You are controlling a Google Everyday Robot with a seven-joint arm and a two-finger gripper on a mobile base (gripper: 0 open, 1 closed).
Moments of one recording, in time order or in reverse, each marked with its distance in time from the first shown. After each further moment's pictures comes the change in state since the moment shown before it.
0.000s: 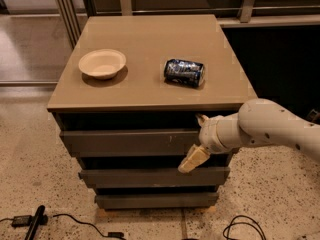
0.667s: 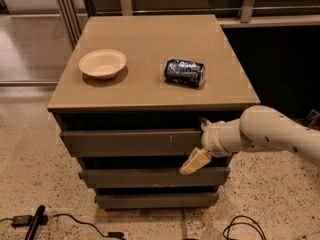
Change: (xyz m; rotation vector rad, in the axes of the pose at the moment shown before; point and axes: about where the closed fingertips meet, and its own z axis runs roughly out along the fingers) arm 0.027 -0.006 0.019 -0.011 -0.018 0.057
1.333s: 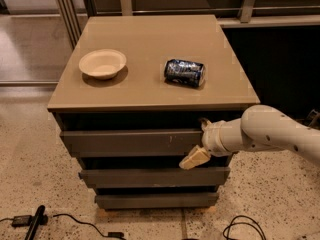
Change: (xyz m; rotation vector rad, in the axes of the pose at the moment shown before) arm 0.004 -0.001 0.002 -0.012 -0.007 0.021
